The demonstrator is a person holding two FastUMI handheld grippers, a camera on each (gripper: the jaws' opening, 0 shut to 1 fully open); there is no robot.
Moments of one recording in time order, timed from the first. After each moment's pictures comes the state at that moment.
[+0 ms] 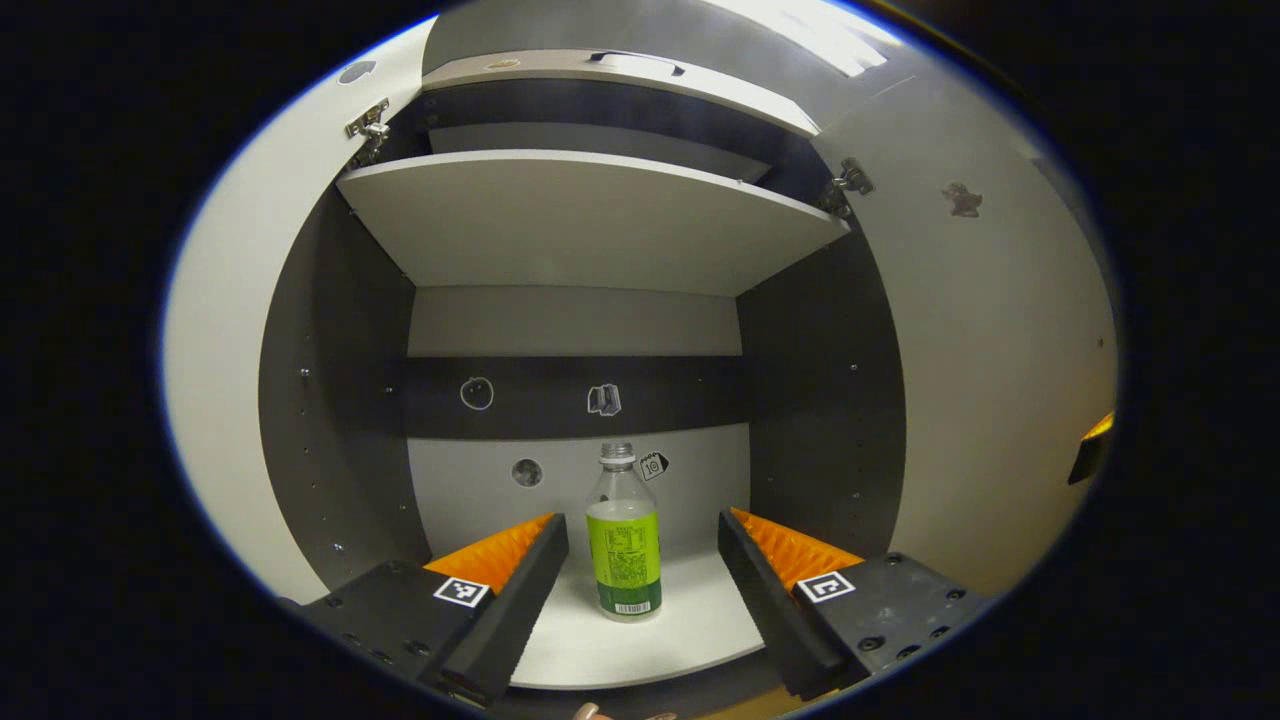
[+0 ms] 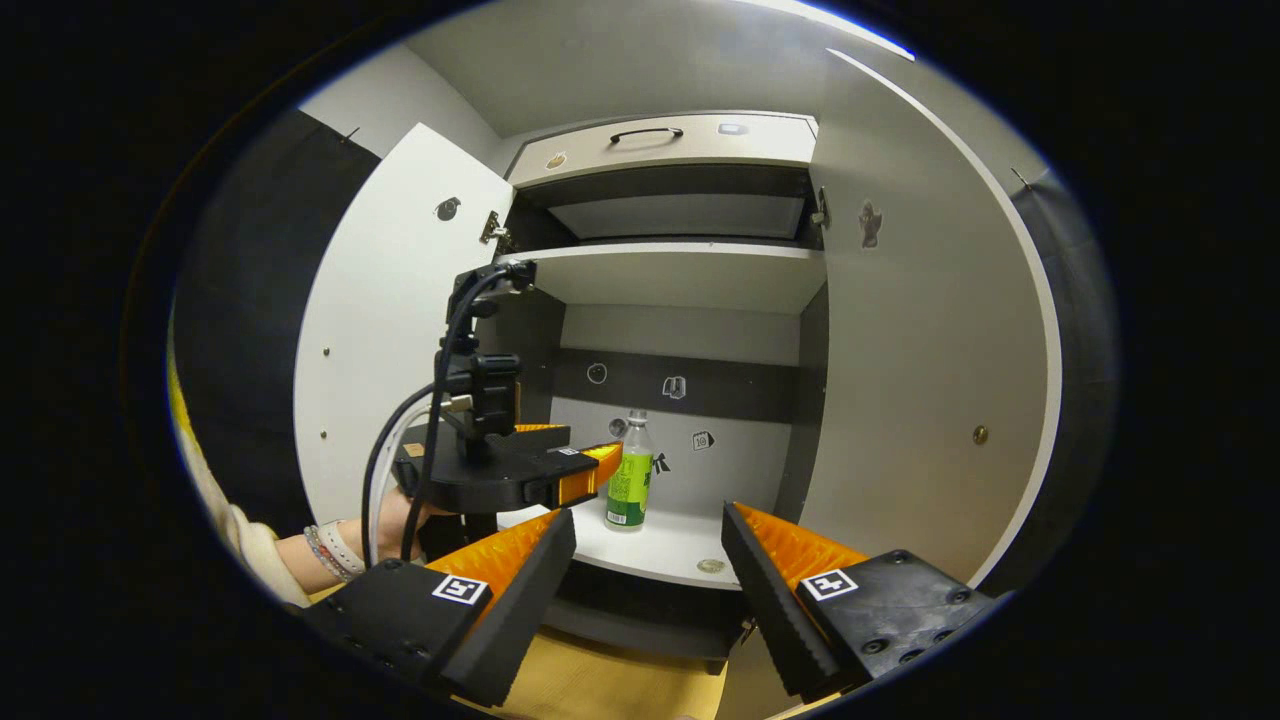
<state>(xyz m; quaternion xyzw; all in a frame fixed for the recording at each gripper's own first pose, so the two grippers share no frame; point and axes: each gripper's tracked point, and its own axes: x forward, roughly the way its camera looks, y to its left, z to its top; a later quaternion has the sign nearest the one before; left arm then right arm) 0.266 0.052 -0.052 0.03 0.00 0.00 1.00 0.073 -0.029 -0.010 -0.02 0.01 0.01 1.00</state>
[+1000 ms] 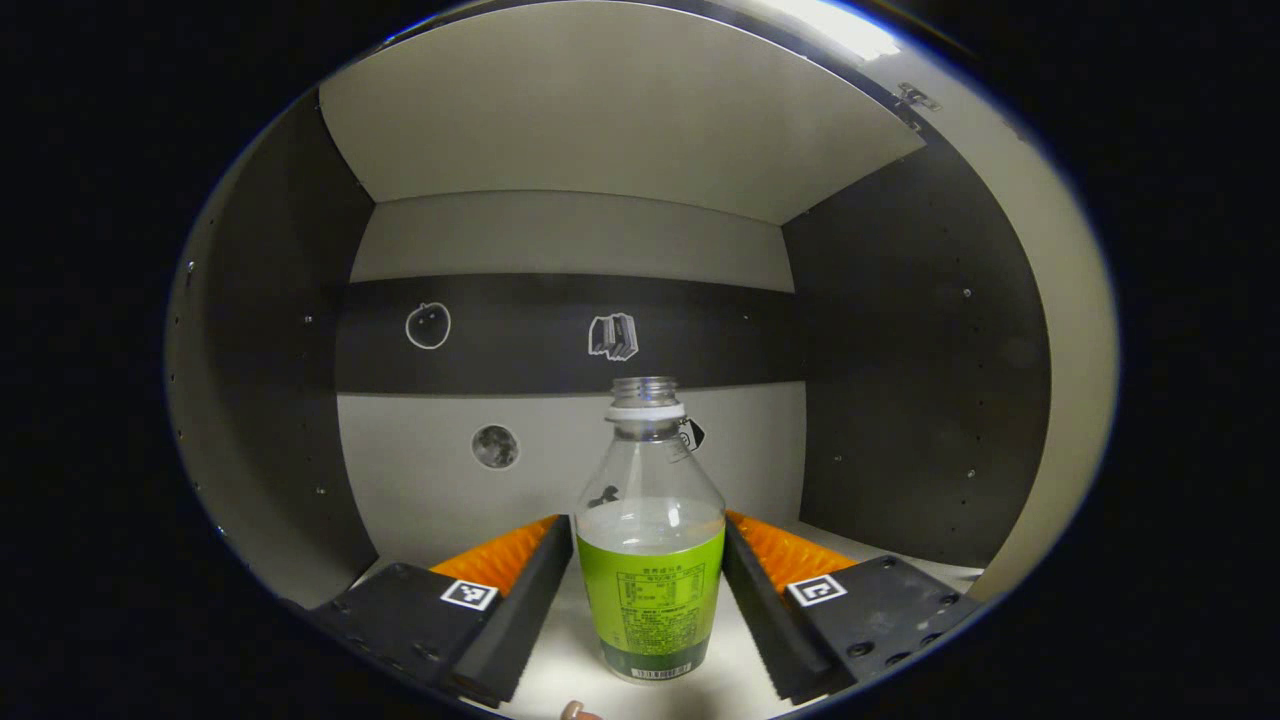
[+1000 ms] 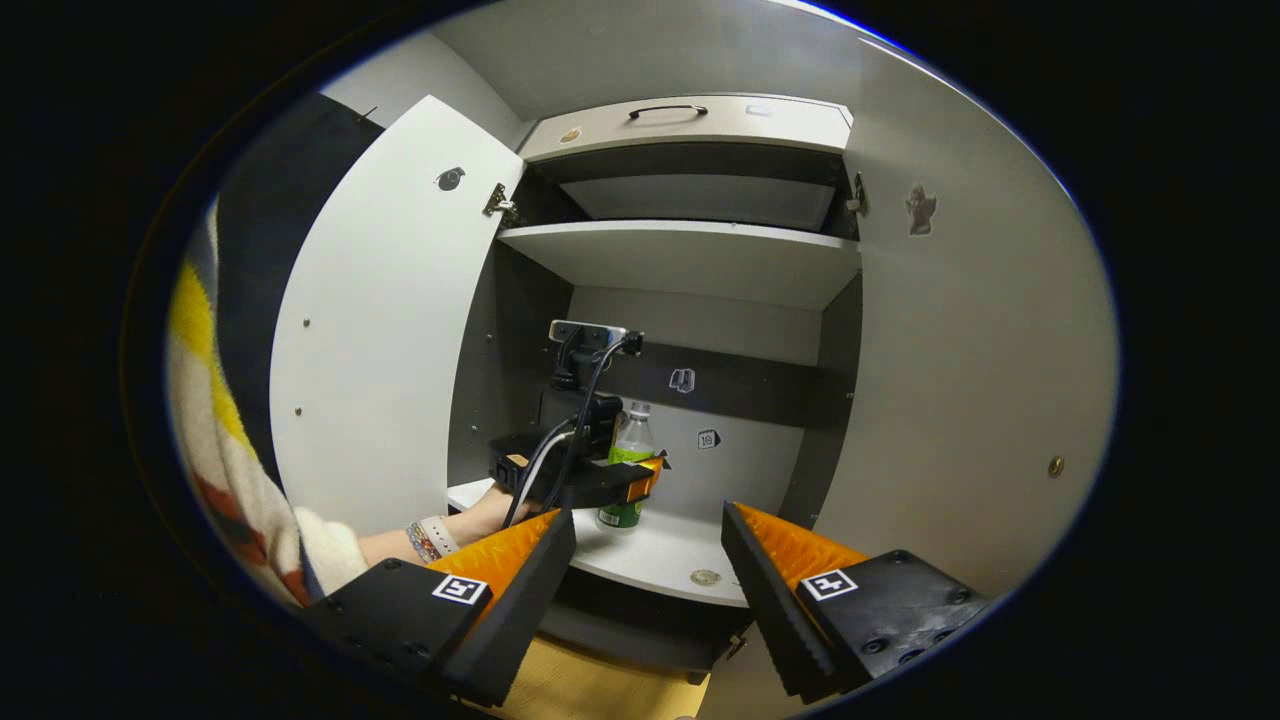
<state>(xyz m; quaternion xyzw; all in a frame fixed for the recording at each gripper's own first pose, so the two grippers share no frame) 0.384 0.070 -0.122 0.01 0.05 0.00 1.00 0.110 -0.036 -0.019 -0.04 0.02 0.02 1.00</state>
